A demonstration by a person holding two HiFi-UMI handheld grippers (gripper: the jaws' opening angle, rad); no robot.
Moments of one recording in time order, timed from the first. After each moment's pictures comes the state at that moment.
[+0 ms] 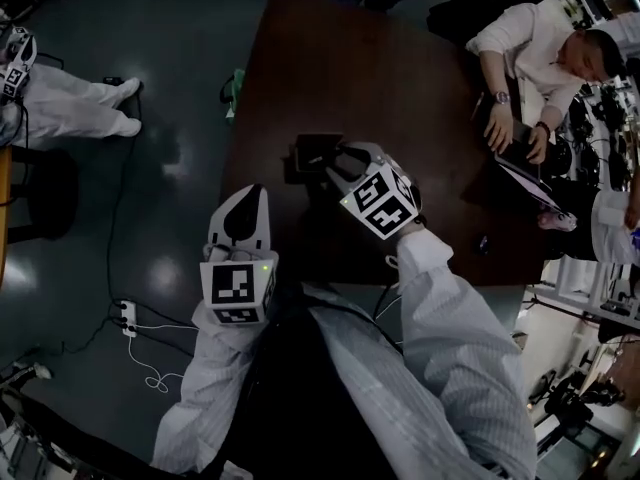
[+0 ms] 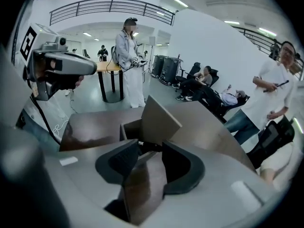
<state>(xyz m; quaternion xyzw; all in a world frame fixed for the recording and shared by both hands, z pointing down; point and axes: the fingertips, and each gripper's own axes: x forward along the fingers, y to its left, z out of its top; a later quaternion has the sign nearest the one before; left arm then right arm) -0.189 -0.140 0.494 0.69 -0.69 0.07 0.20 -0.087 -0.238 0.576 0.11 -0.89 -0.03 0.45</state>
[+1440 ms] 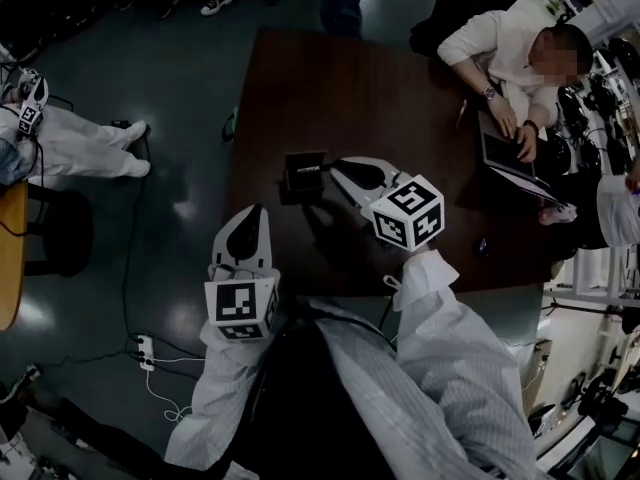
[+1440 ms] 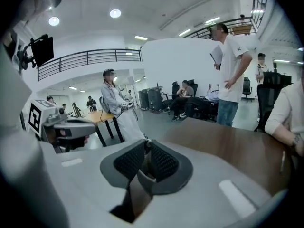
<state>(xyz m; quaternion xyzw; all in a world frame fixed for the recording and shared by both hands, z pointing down) -0.165 -0.130 0.447 0.70 -0.69 0.06 0.16 -0.067 -0.232 0.466 0.16 -0.95 0.13 0.22</state>
